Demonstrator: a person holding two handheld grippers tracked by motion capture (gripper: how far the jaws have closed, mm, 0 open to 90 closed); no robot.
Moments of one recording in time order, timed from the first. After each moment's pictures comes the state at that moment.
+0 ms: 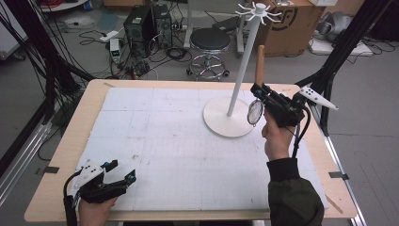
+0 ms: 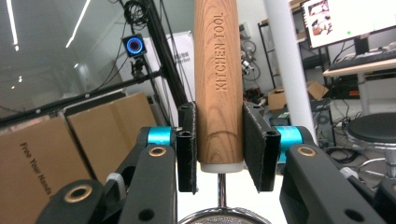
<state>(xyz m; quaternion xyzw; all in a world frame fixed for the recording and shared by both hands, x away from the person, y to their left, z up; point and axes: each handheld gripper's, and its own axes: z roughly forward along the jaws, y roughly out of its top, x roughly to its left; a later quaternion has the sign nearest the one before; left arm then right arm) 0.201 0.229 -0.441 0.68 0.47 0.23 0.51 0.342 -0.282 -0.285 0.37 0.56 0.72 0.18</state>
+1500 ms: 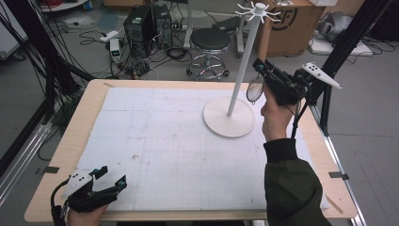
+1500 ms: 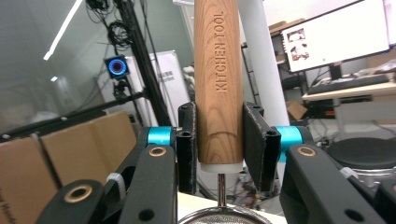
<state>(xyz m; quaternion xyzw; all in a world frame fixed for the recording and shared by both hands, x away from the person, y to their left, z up) 0.181 0.246 -0.441 0.67 0.48 0.24 0.51 0.366 -0.269 -0.240 0.38 0.54 0.72 0.22</state>
